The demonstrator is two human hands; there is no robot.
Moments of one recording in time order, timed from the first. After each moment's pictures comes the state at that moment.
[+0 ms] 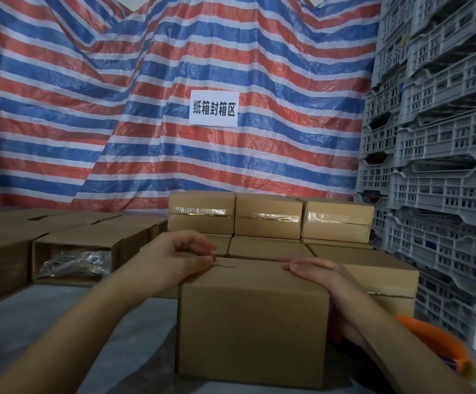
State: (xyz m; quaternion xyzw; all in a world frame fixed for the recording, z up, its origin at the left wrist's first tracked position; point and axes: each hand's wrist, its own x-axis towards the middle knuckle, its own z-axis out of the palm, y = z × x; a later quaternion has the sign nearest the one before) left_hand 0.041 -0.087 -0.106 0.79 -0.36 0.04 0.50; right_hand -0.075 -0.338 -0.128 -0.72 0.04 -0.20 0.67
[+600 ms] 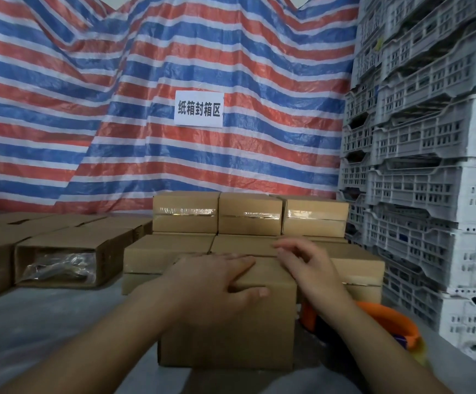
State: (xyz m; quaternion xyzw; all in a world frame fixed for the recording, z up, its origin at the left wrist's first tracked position) left_hand -0.013 -0.149 -0.100 0.88 -0.46 0.12 0.03; right_hand -0.082 -0.343 -0.124 -0.80 0.01 -0.36 0.48
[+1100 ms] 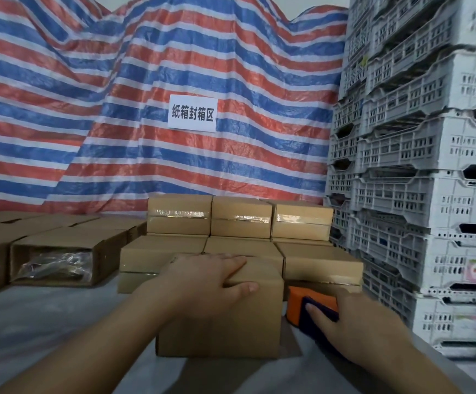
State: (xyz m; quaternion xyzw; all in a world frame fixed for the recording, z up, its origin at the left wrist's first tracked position) left_hand -0.020 -0.145 -0.103 0.88 -0.45 0.13 0.04; right_hand -0.163 -0.378 -0.155 -0.93 0.27 -0.23 -0.02
